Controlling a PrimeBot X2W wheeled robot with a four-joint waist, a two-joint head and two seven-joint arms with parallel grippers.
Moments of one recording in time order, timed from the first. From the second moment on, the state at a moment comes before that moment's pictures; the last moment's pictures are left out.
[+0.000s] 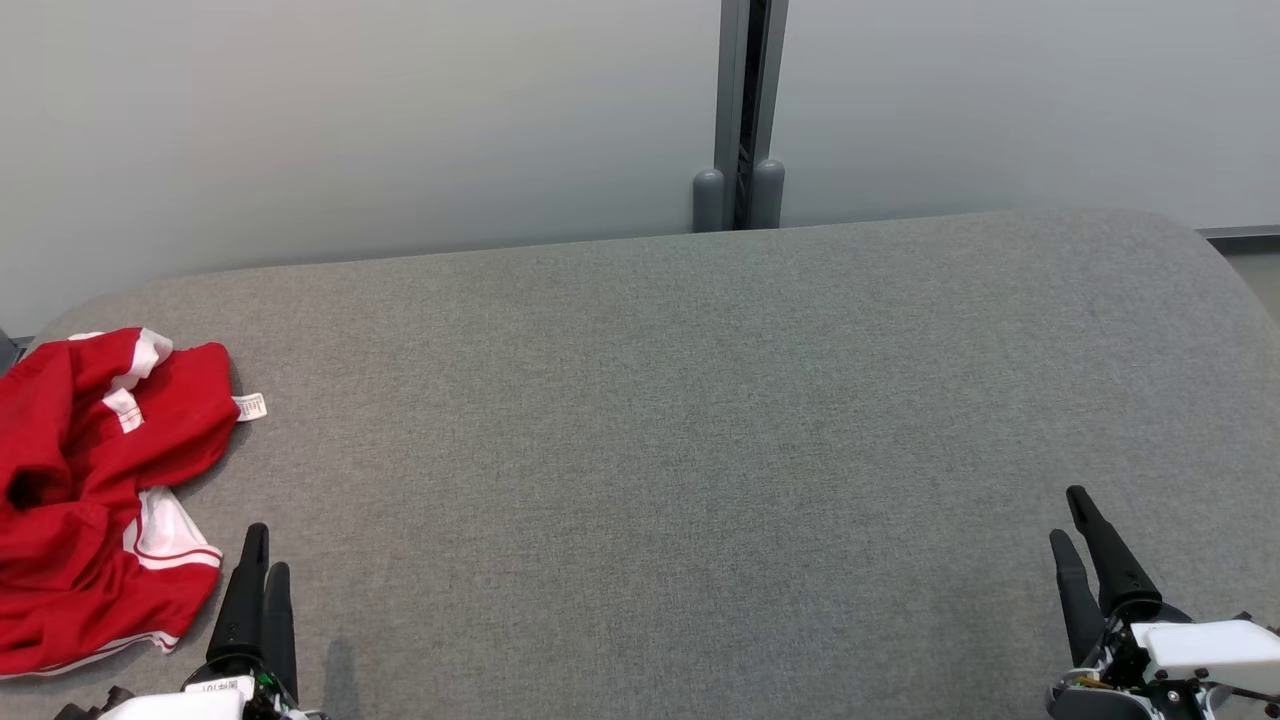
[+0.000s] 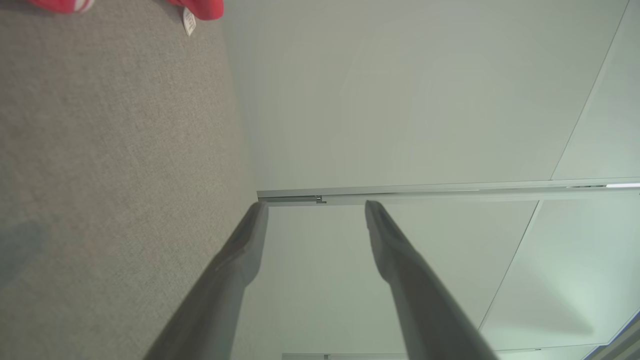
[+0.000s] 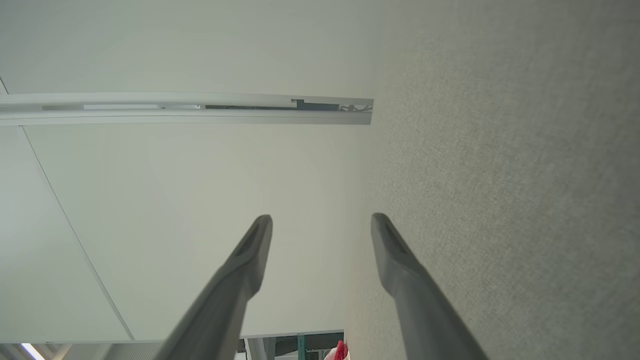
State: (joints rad) left arm 0.05 0.03 0.10 0.19 -1.62 -0.13 0.05; right arm -0.06 -0.03 -0.08 0.29 1.59 0.13 0.12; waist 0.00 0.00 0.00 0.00
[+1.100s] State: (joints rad) left arm 0.02 0.04 0.10 0.05 -1.23 -0.02 -0.08; right arm -0.11 -0.04 -0.02 0.09 0.79 0.13 -0.03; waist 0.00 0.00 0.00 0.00
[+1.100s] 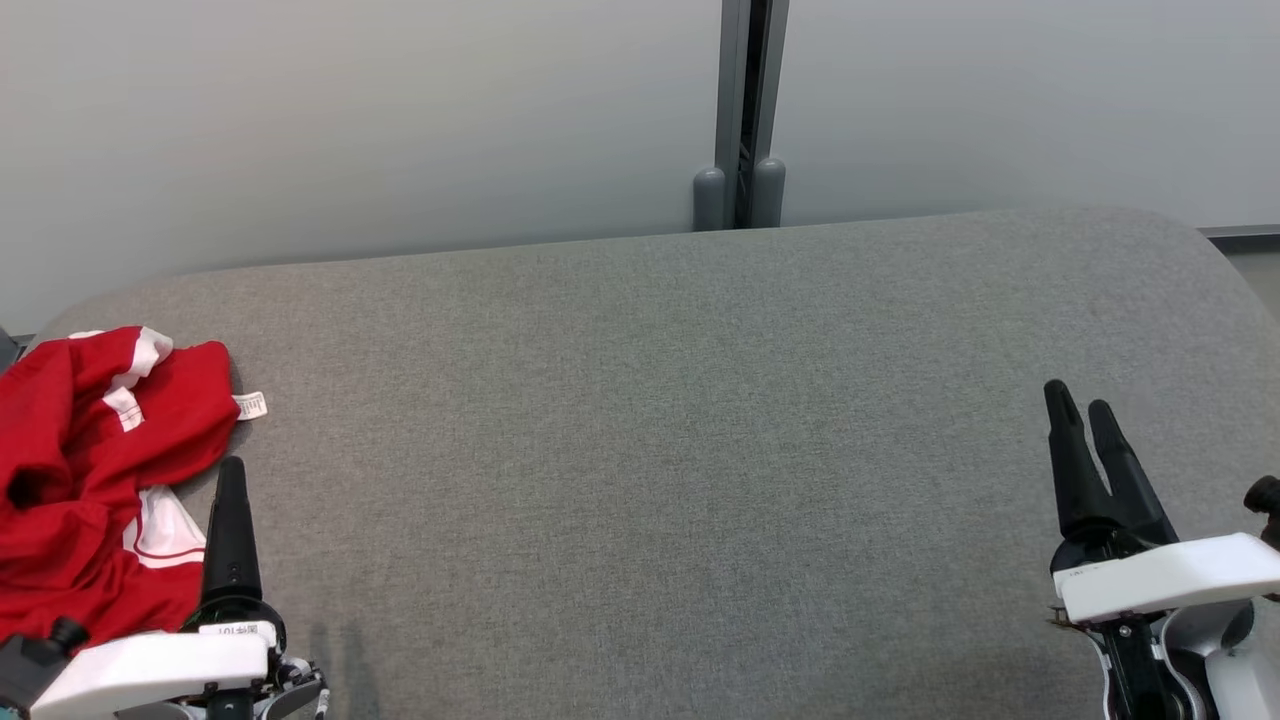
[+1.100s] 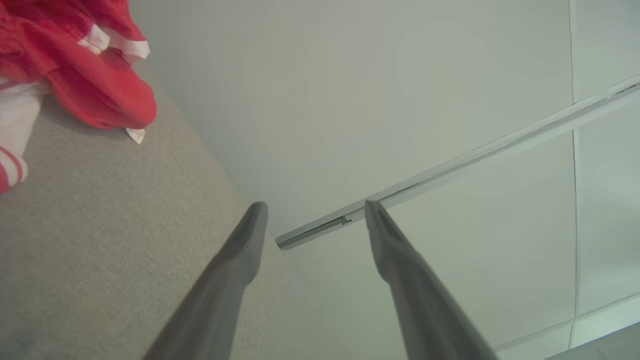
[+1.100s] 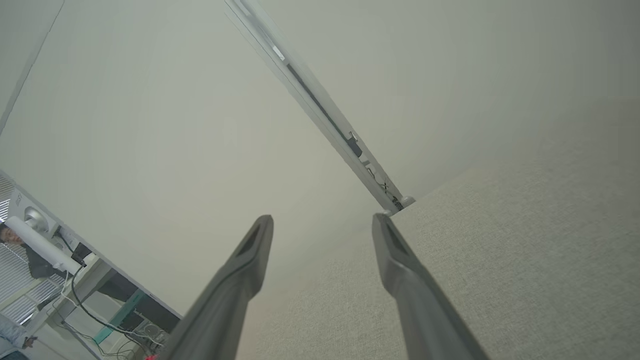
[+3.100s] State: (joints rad) left arm 0.01 0.05 -0.26 0.11 -0.25 0.25 -0.22; right arm -0.07 -0.04 0.02 0.09 0.23 0.13 -0.21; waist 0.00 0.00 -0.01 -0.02
